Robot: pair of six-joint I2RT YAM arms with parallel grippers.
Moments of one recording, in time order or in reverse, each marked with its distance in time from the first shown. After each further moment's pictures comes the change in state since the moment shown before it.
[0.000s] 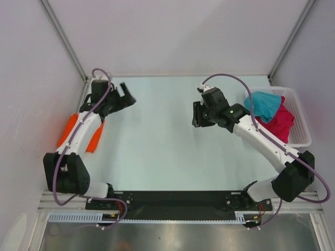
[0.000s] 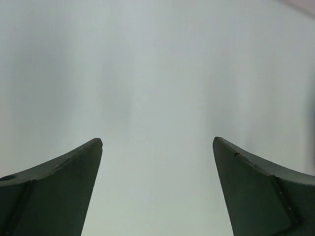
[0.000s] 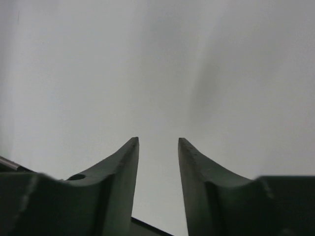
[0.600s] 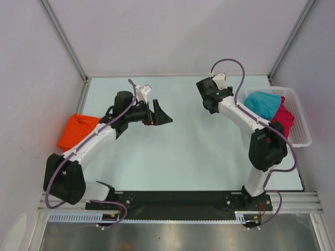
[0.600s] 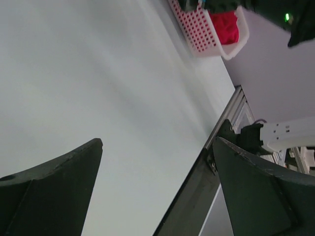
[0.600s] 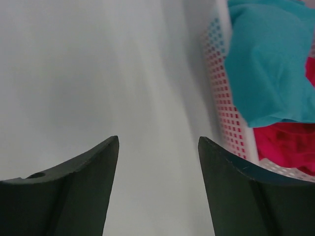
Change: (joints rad) left arm -0.352 -0.101 -0.125 0.321 0.584 -0.051; right arm -0.137 0.362 0.208 -0.005 0.730 -0.025
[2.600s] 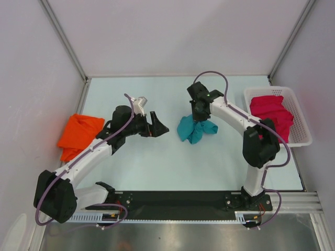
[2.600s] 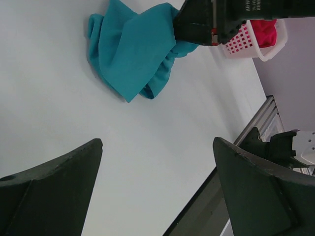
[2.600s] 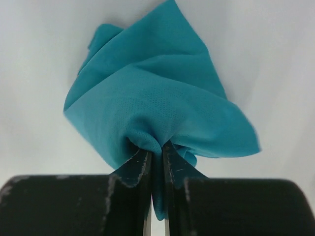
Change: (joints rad) left arm -0.082 -0.193 -0.234 0.026 -0.217 -0.009; right arm 0.065 0.056 0.048 -0.108 -0.569 0.023
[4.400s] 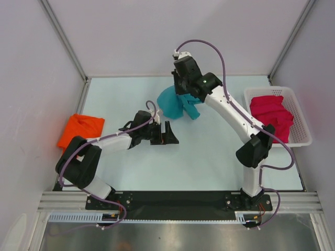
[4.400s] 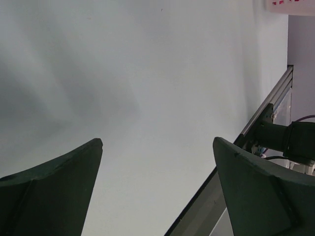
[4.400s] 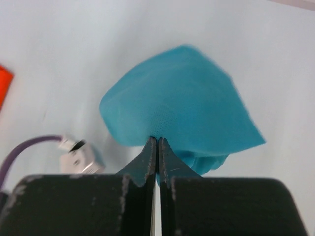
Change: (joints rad) left arm -0.089 0.381 -0.006 0.121 0.055 -0.075; right arm 0.108 0.110 0.542 0.006 0.064 -0.097
